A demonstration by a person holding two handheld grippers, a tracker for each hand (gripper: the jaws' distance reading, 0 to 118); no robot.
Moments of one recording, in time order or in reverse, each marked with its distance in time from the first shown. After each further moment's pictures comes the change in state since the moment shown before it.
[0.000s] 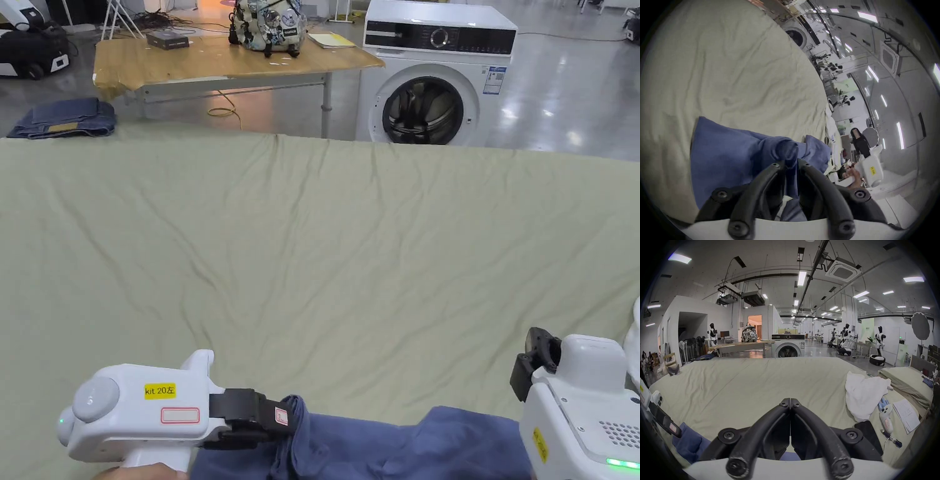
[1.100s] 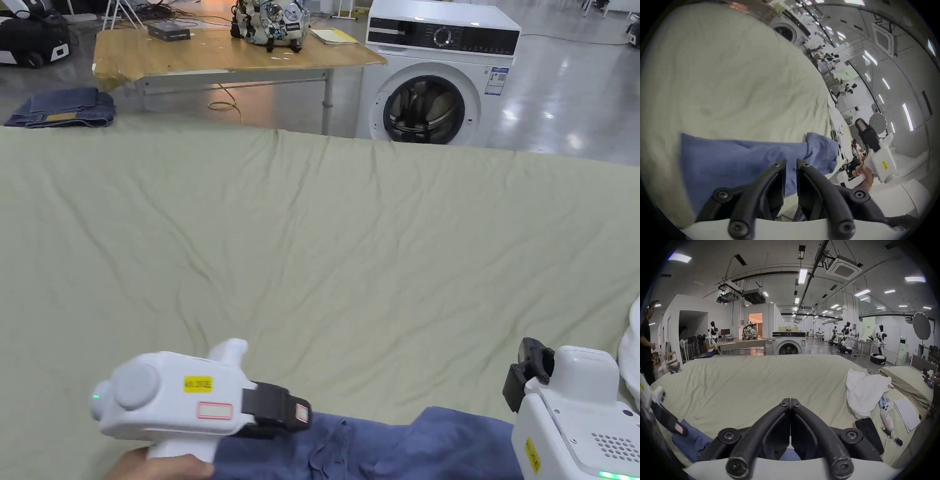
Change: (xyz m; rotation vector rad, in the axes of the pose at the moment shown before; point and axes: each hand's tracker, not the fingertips) left arm 0.032 0.004 -0.007 0.003 0.083 -0.177; right arm 0.001 -0.005 0.002 -0.022 0.008 0.003
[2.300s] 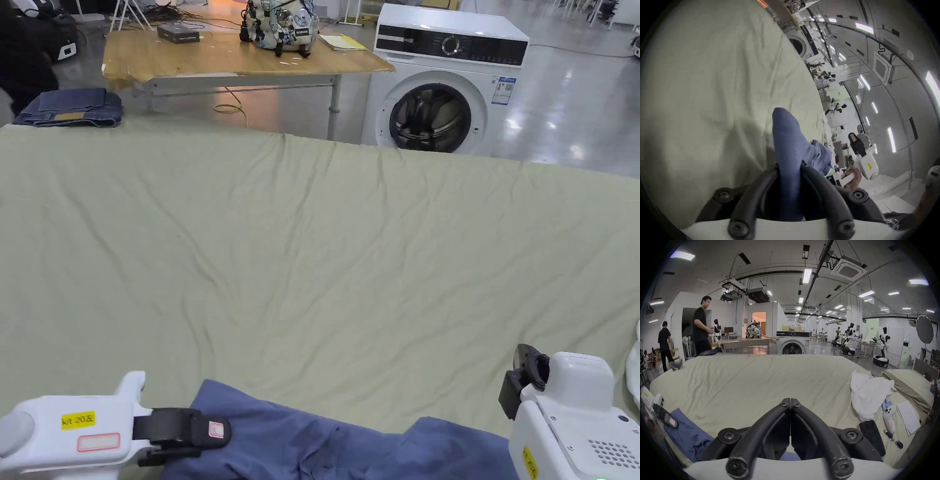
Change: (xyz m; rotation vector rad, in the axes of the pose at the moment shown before) left arm -0.118 -0.019 0.051 0.091 -0.153 0.174; right arm -0.014 0.003 -0.005 -0.007 0.026 0.029
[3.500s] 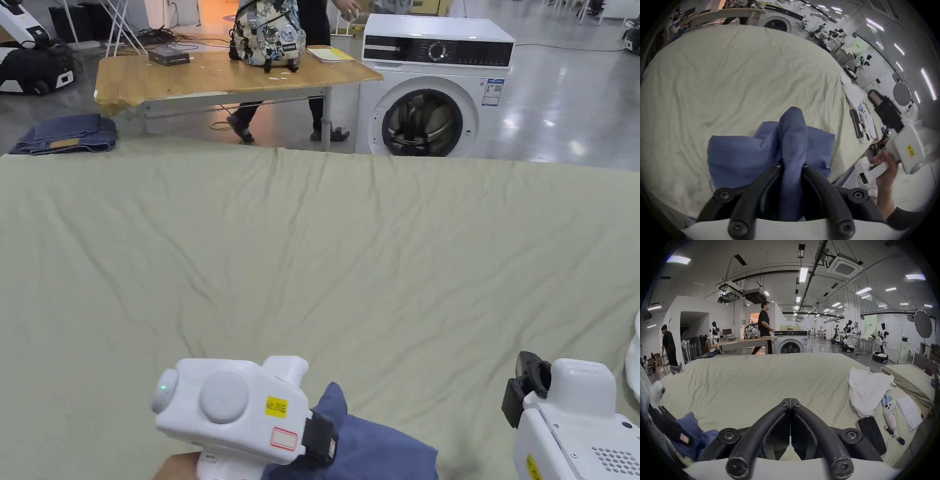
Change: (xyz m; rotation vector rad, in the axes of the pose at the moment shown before) left arm 0.185 -0.033 -0.143 -0.248 0.450 -0.396; right arm 0.017 -0.006 0.003 -0.006 -0.007 -0.040
